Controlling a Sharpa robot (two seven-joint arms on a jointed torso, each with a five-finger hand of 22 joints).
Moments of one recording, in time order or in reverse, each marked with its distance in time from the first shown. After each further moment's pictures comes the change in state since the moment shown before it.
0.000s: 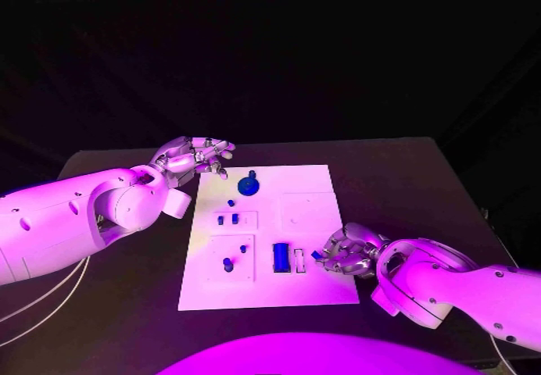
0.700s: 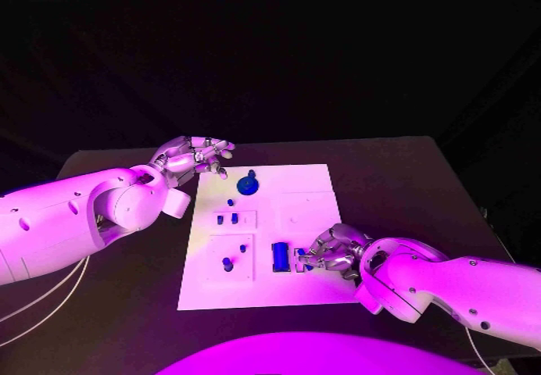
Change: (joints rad) left arm 0.000 0.001 0.000 0.000 -0.001 0.000 0.000; left_hand 0.000 0.000 0.000 0.000 0.000 0.000 0.000 0.000 0.000 0.000 0.000 0.000 0.001 0.000 0.000 0.000 0.000 0.000 0.000 0.000 0.000 -0.001; right arm 0.000 0.087 0.000 -0.047 0.135 -0.027 0.005; right_hand -0.102 -0.005 -0.042 0.007 -0.003 0.012 -0.011 0.005 0.016 0.007 -0.001 0.003 0.000 0.000 0.000 0.000 0.000 0.000 0.000 0.000 0.002 0.000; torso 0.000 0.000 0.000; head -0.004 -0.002
